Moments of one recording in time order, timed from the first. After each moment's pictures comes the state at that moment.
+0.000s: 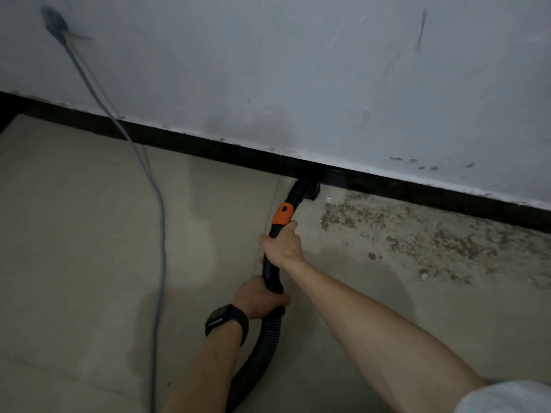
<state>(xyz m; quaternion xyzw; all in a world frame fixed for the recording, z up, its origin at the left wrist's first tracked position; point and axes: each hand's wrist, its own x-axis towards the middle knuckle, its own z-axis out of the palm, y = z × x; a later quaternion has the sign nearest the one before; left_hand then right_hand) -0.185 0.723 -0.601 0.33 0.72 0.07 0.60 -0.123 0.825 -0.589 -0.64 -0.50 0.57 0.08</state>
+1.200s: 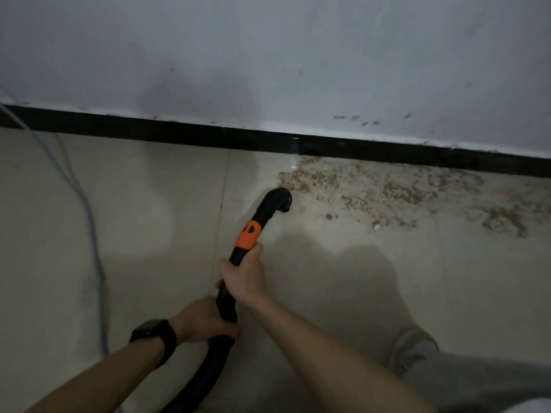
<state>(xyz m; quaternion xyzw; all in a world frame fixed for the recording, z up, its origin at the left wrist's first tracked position) -0.206 0.667 -0.590 0.43 0.62 -0.12 0.64 -0.093 0.724 -0.590 -0.65 -0.39 0.62 0.19</state>
